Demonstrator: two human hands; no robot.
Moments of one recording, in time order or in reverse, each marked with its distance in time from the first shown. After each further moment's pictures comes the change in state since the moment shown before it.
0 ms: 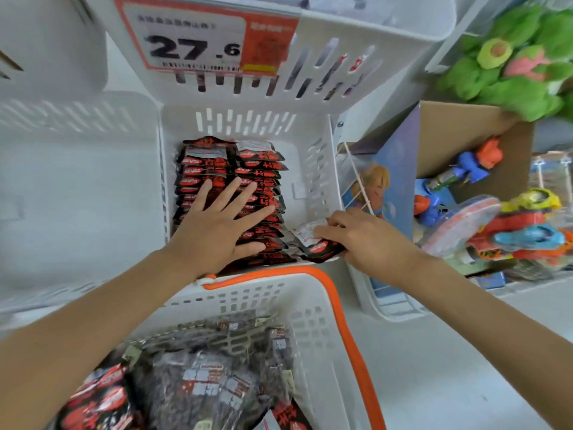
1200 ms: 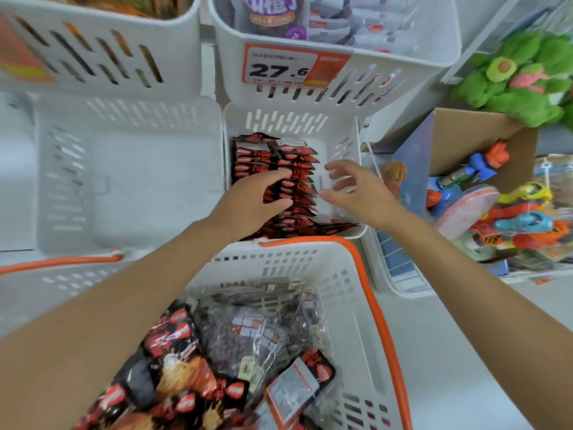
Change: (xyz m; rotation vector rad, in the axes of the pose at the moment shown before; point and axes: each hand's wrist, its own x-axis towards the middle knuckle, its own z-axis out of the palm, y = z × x) left_hand -0.043 0.007 -0.075 -0.909 0.093 -0.269; right_hand 0.045 -0.051 -0.057 0.884 0.141 0.517
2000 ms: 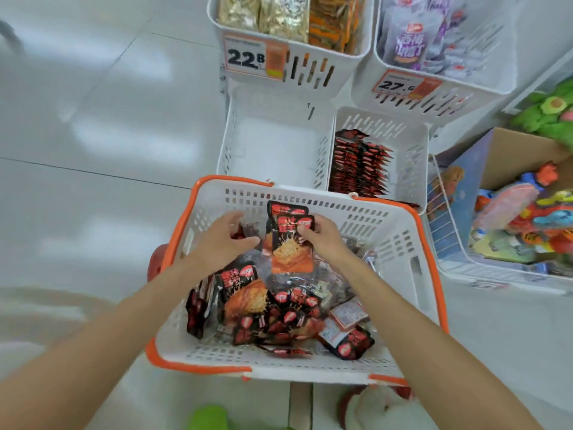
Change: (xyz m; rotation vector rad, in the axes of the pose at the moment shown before) left_hand -0.296 -0.049 -0.062 -0.328 0.283 -0.519; right_hand -0.143 -0.111 0.206 0.322 -0.206 0.117
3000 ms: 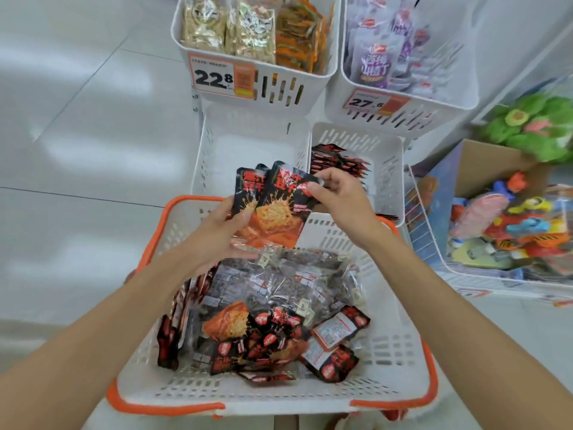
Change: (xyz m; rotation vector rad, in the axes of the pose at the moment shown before) left_hand 0.021 0.063 0.005 -0.646 -0.246 -0.030; right_hand -0.020 -0.100 -0.085 0.046 0.148 -0.277
